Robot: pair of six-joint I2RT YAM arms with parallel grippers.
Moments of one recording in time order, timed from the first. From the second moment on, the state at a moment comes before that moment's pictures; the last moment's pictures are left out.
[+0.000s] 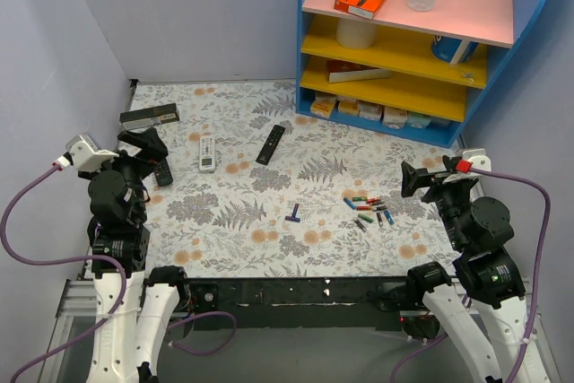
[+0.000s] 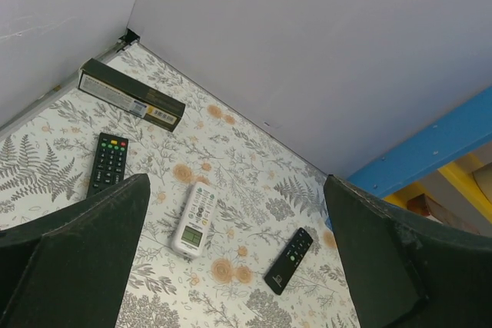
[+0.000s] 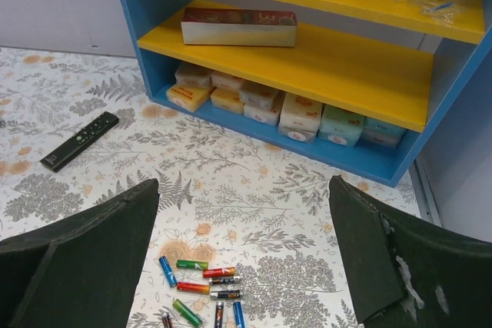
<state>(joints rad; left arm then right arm) 0.02 0.53 0.84 -0.28 -0.31 -0.56 0.35 0.32 0.74 -0.41 0.17 -0.01</state>
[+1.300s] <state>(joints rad) -0.14 1.71 1.24 -0.45 -0.20 -0.58 0.35 0.34 0.62 -0.38 0.08 0.06</state>
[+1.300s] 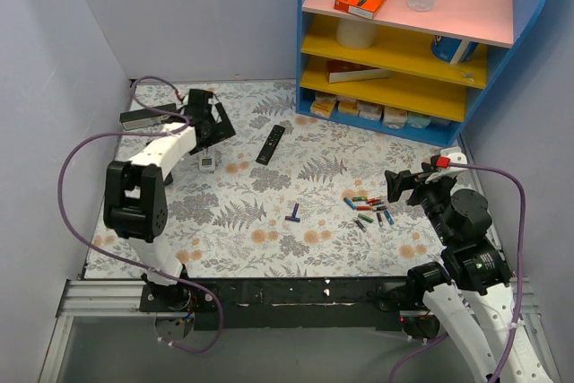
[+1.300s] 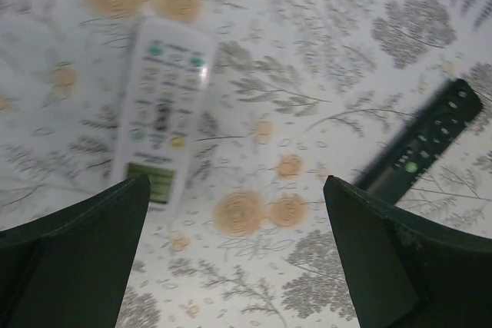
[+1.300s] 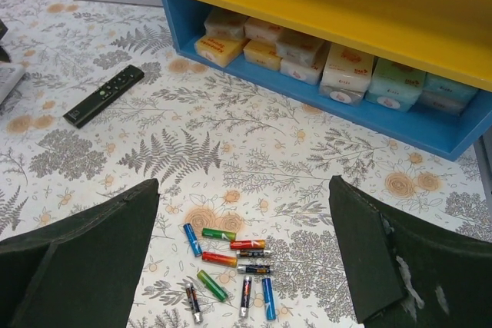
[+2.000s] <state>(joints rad) -0.45 2.26 1.79 -0.48 -0.15 -0.36 0.35 0.40 0.62 -0.38 0.01 0.03</state>
